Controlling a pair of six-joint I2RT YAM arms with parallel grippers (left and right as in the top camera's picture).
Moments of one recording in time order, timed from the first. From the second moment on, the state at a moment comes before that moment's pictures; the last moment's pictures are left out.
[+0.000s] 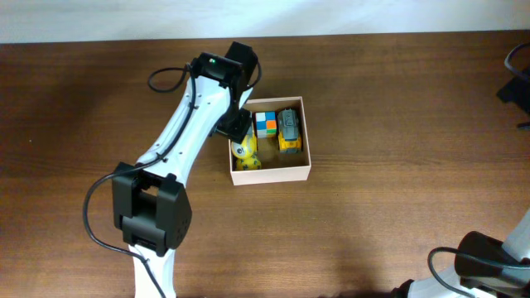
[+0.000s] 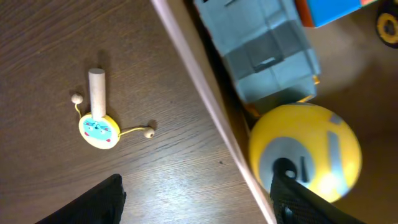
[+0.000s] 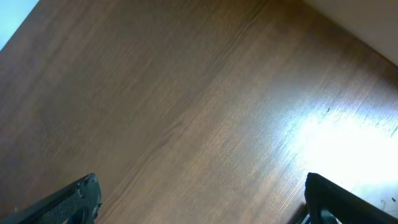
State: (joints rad) left arm -0.41 2.12 1.99 -1.38 -0.19 0.03; right arm -0.42 1.76 2.32 -1.69 0.22 0.48
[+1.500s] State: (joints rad) left arm -0.61 2.12 1.99 -1.33 -0.28 -0.07; right arm -0.42 1.76 2.32 -1.69 0.22 0.48
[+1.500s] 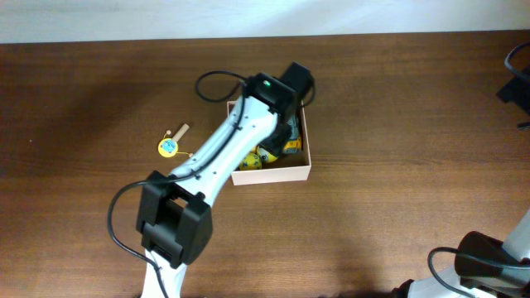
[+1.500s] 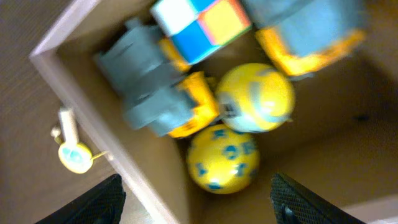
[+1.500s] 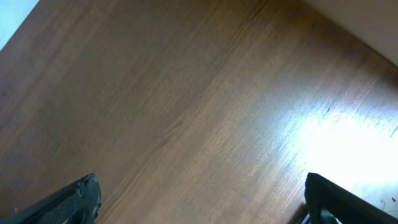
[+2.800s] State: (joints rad) left arm -0.11 2.17 2.05 -1.21 -0.08 0.28; right arm -0.42 1.76 2.32 -1.69 0.22 0.48
